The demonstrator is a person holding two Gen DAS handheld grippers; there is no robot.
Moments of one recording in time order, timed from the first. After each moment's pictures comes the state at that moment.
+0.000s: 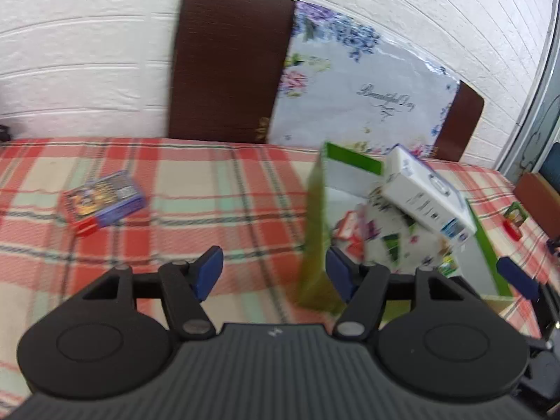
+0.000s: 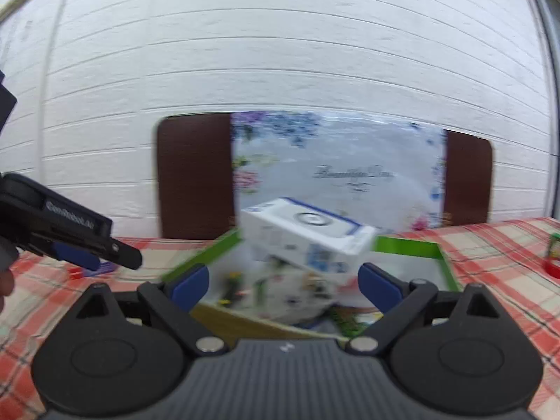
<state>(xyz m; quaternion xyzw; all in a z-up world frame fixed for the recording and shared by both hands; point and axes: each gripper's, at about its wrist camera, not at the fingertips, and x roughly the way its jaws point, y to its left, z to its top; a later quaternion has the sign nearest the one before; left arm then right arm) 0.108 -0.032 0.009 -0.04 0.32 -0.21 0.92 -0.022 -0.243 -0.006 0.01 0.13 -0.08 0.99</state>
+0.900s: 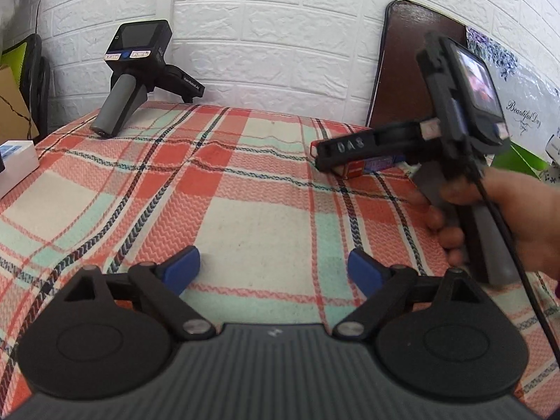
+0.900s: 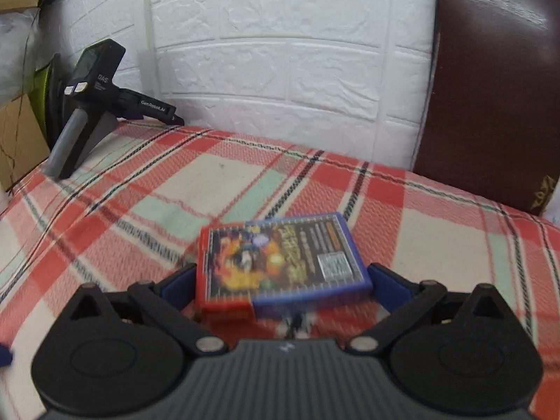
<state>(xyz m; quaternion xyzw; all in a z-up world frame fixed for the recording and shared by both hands) 0.075 0.126 -0.069 -0.04 0.27 -0.03 0.96 0.252 -0.027 -0.067 -0.05 0.34 0.16 0.93</state>
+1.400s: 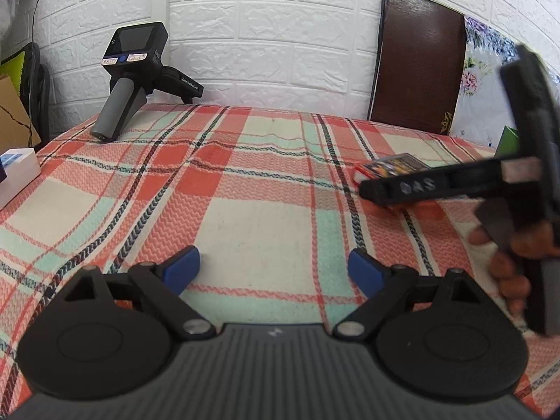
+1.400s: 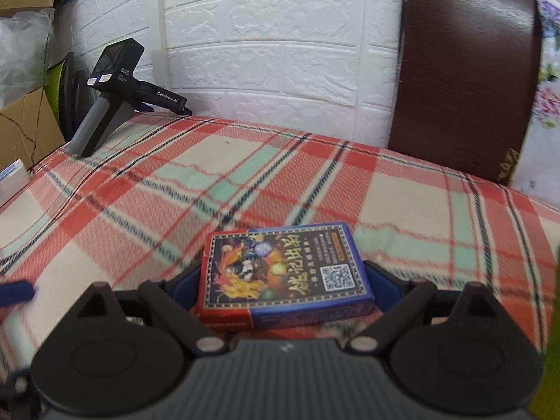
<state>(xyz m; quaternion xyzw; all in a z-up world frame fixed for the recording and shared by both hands) 0.076 0.123 -0.069 -0.01 0.28 -0.02 0.96 0.180 -0.058 -0.065 -0.05 0.33 0.15 0.93</state>
